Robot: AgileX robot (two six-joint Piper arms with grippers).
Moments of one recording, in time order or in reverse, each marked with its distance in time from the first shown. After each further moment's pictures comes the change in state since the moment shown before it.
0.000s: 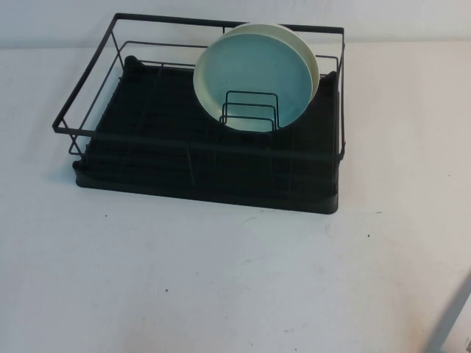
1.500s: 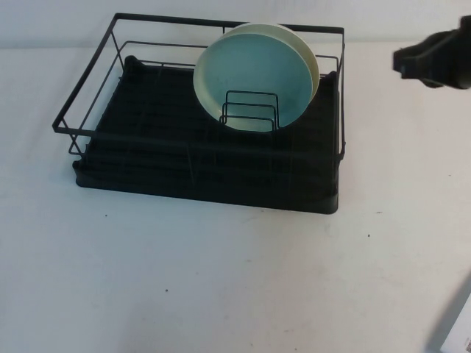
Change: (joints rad) right arm 0.098 1.501 -1.243 0.440 0.214 -0.678; left arm 0.000 0.000 0.000 0.000 0.000 0.000
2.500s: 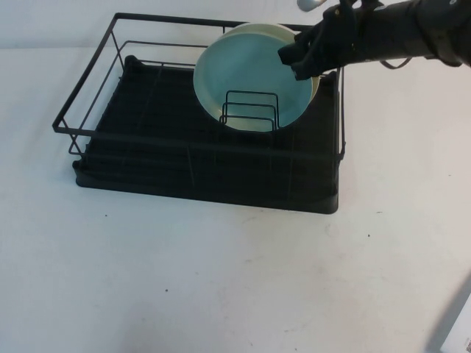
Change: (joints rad) right arm 0.170 0.521 -0.559 -0.010 0.044 -0.293; left arm 0.000 0.000 0.000 0.000 0.000 0.000
